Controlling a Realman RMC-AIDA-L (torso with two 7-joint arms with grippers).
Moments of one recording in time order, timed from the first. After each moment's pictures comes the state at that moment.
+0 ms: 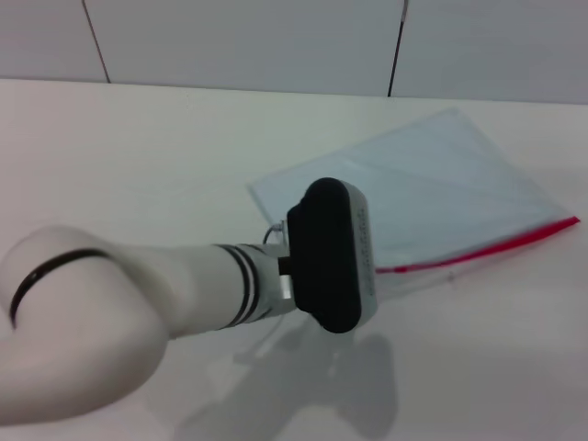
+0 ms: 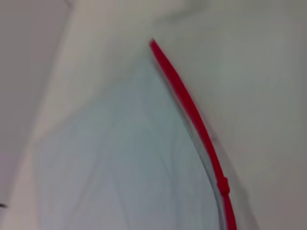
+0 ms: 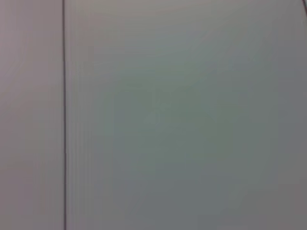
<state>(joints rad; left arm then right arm) -0.40 -2.02 2.21 1.37 2.72 0.54 -2.38 0.48 2.03 0.12 0.07 1.61 1.47 -2.86</state>
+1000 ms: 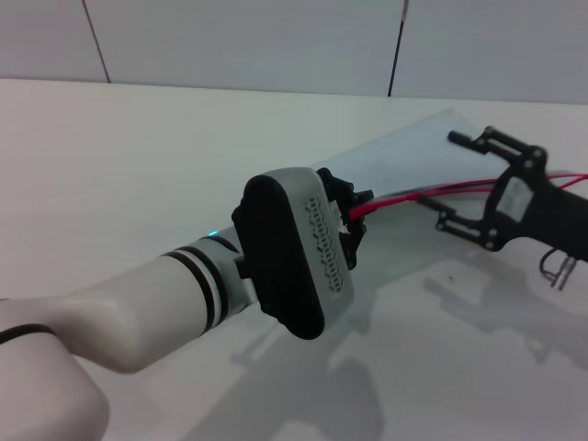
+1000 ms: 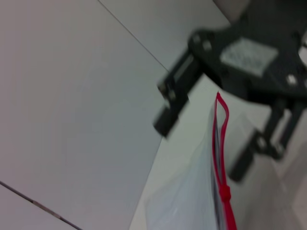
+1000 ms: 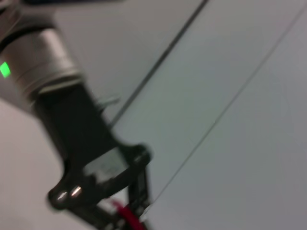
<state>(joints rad) -0.20 -2.01 2.23 1.44 2.83 0.13 -2.37 0.60 2.03 -0.57 -0.27 1.40 1.49 -3.00</state>
